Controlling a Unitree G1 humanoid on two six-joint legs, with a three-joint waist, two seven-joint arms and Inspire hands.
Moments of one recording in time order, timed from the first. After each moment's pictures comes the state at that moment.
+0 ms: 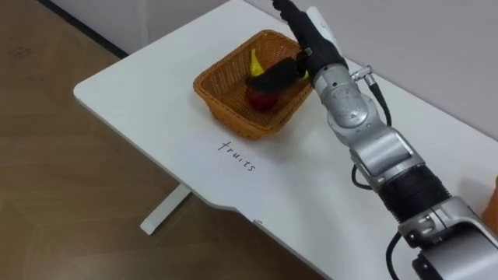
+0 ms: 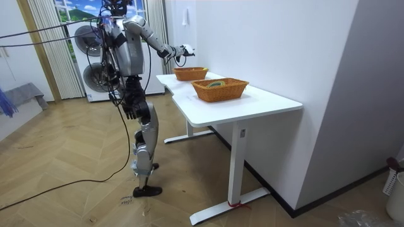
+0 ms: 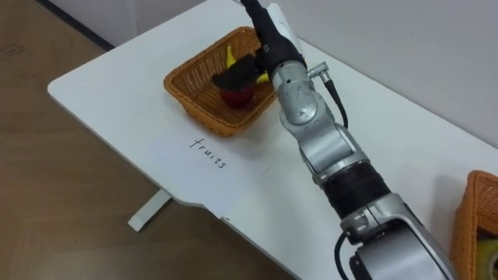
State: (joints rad) left arm 0.23 0.18 0.00 0.83 0.30 0.16 0.22; right arm -0.70 -0.26 0.33 0.40 -0.05 0.09 -0.15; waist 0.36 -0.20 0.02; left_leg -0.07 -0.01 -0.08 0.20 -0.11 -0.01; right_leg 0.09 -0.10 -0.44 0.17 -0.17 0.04
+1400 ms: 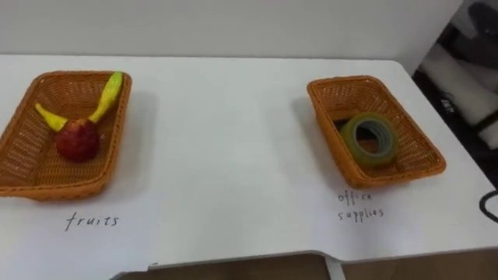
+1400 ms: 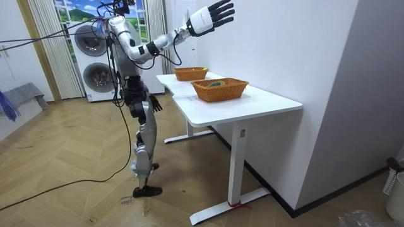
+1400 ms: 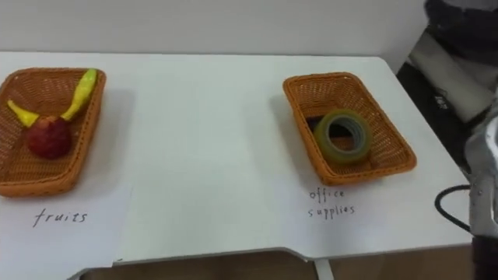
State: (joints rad) left arm 0.25 0.20 0.10 0.94 0.19 0.07 0.26; right arm -0.20 -0.53 -0.40 0.02 0.27 0.06 -0.43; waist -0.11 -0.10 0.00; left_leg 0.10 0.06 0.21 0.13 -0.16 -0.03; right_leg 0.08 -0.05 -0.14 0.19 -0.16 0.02
